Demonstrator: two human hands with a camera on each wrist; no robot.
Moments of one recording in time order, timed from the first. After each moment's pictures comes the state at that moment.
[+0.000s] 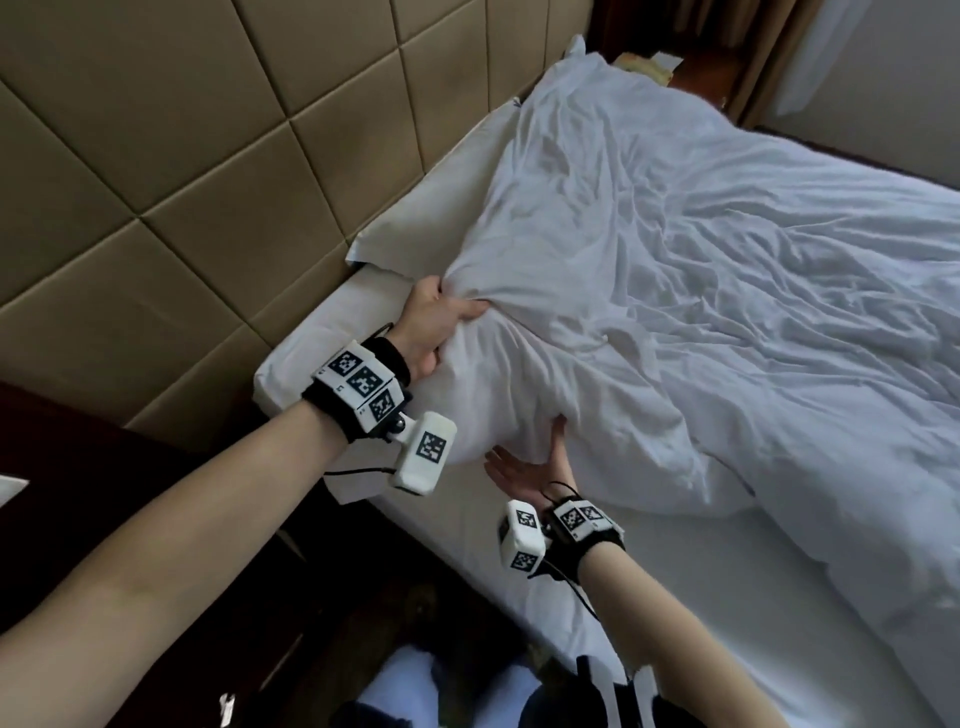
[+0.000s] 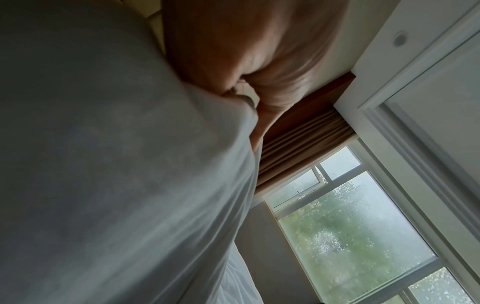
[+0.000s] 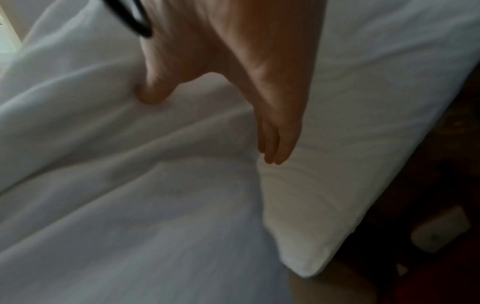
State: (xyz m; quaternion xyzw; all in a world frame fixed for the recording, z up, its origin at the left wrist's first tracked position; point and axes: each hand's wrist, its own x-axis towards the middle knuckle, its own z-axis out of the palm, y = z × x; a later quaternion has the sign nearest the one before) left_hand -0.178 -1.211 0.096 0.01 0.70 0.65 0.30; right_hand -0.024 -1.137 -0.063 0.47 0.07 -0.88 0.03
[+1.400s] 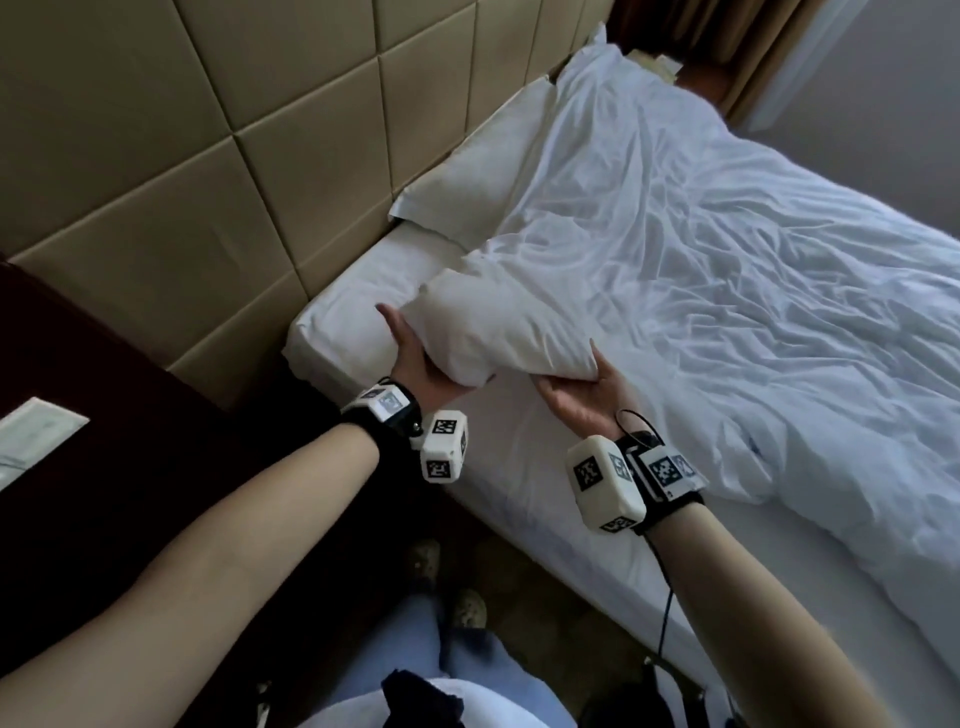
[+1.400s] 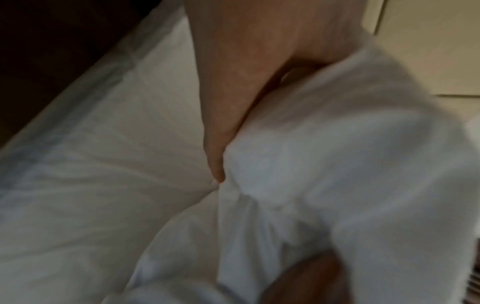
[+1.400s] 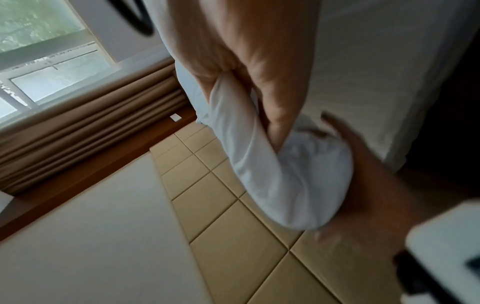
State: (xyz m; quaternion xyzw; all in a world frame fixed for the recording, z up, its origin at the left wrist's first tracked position) left_hand -0.198 -1.452 0.041 -0.16 0.34 0.80 0.48; right_hand -0.081 -1.303 0.055 0.35 0.08 -0.93 -0.05
